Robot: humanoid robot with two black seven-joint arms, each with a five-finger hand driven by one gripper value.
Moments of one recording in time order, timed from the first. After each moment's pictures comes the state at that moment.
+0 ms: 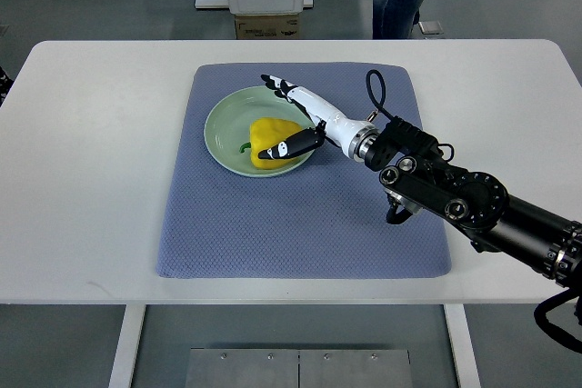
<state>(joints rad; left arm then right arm) -0.01 0.00 -0.11 -0.22 0.09 0.18 -0.17 0.97 0.00 0.33 0.79 -0.92 -0.08 0.19</state>
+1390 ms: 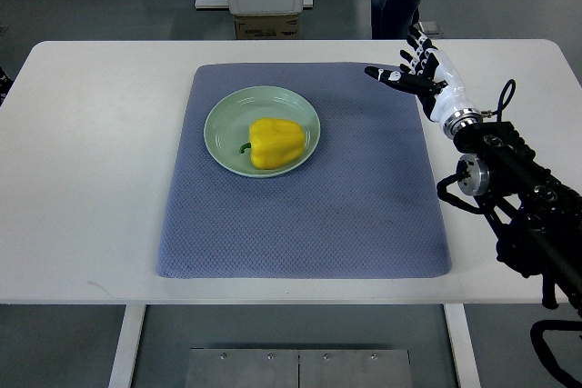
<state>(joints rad) -0.01 0.00 -0.11 -0.22 0.09 0.18 -0.17 0.72 -0.04 1.06 0.78 -0.80 -0.08 0.13</state>
